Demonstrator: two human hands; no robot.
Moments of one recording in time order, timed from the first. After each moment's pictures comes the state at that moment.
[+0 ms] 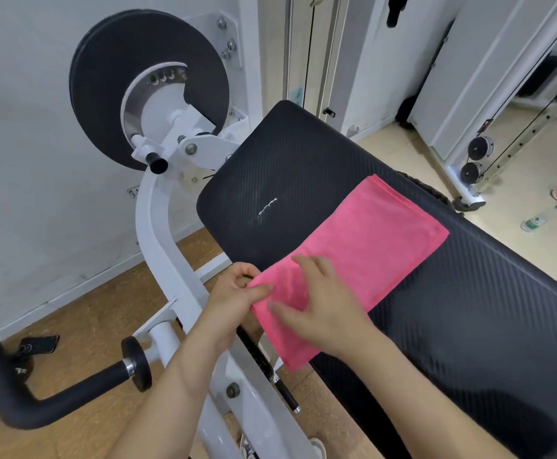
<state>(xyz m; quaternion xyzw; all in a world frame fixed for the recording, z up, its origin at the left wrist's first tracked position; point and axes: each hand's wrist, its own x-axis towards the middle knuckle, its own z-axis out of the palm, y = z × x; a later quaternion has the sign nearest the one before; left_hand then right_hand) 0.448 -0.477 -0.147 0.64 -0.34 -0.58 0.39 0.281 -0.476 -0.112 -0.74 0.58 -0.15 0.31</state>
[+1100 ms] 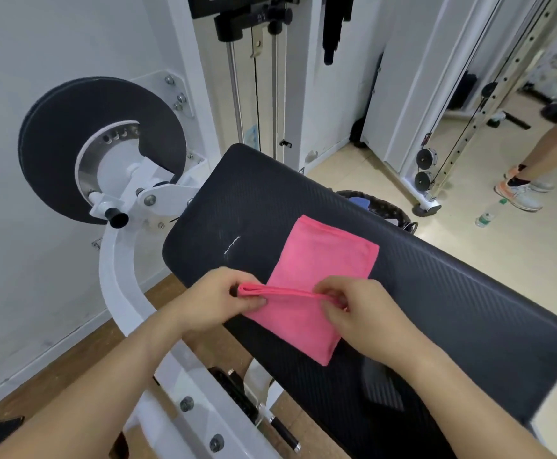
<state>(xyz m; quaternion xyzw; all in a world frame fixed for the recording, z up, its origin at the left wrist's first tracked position) 0.450 -0.545 -0.089 0.47 -0.76 -0.43 0.13 0.207 -0.478 -0.064 -0.71 0.62 -0.19 0.27</state>
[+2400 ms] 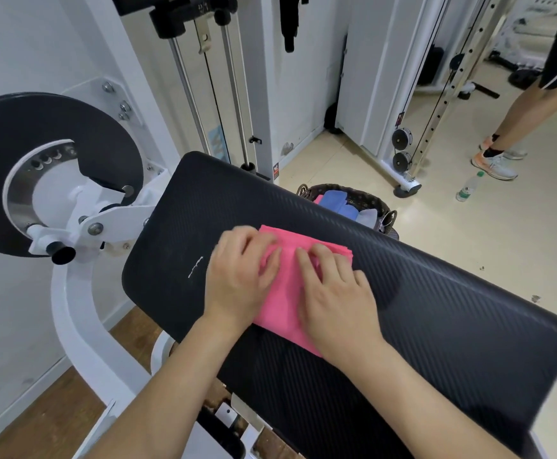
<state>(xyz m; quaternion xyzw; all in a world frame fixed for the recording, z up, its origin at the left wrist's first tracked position) 0.350 -0.585 -0.111 0.47 -0.79 0.02 0.39 0.206 -0.514 -0.099 -0.70 0.71 -0.08 -0.04</state>
